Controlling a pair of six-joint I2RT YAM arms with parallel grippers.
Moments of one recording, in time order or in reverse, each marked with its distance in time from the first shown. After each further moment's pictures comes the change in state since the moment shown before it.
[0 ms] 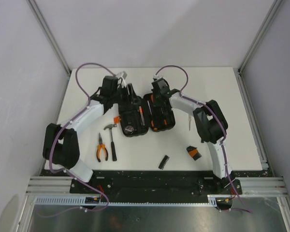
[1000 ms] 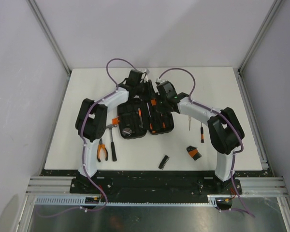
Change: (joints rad) left arm -0.101 0.557 0.519 0.025 0.049 -0.079; right arm 0.008 -0.305 -0.256 -0.003 -0.127 0.024
